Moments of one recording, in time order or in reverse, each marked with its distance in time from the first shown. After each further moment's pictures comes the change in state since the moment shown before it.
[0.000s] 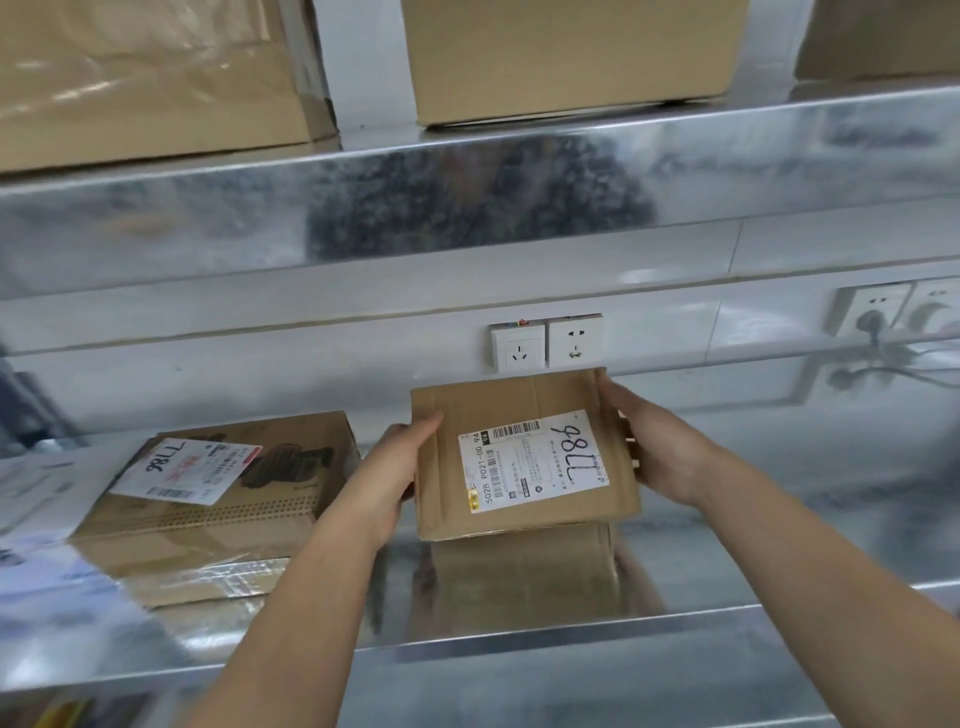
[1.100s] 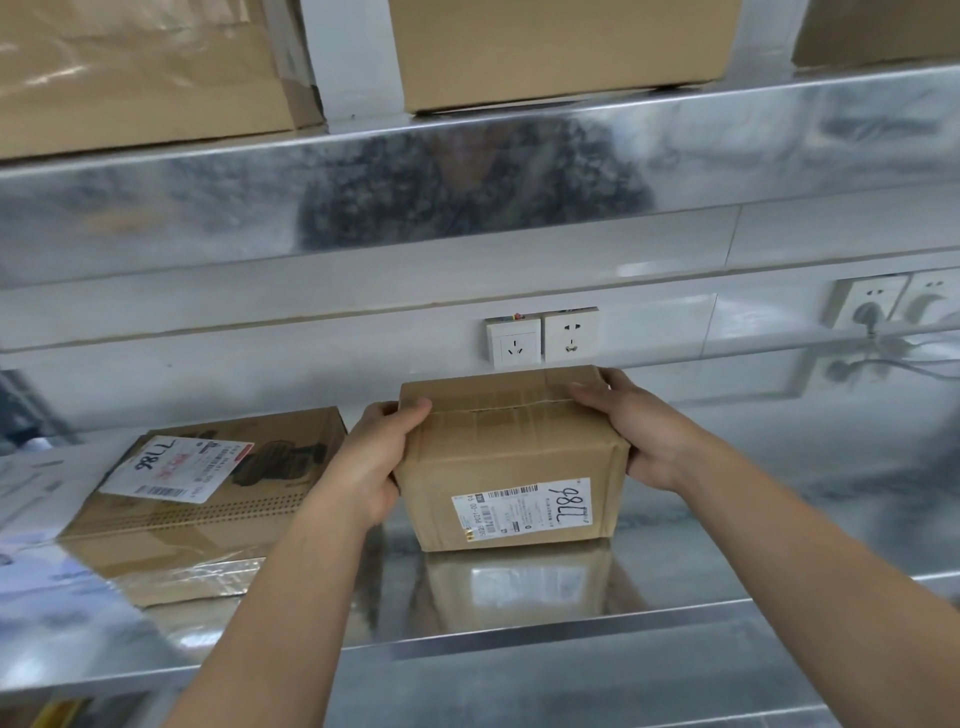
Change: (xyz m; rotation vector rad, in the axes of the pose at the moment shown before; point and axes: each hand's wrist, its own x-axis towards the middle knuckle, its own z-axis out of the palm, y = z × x) left_hand 0.002 0.019 -0.001 -0.168 0.065 -0.011; right_hand 0.001 -0.007 0.011 0.242 -0.059 -0.053
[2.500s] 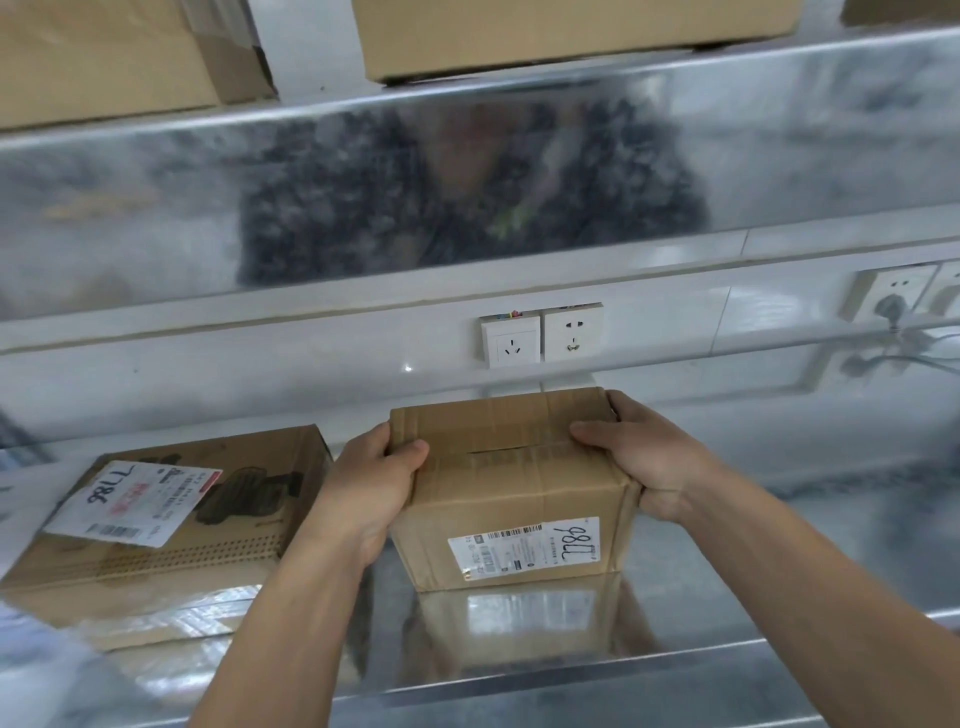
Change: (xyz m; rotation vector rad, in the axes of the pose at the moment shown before) left_hand 0.015 -0.014 0.004 0.241 0.034 0.088; right_hand 0.016 0.008 0.001 -0.044 0.066 0.077
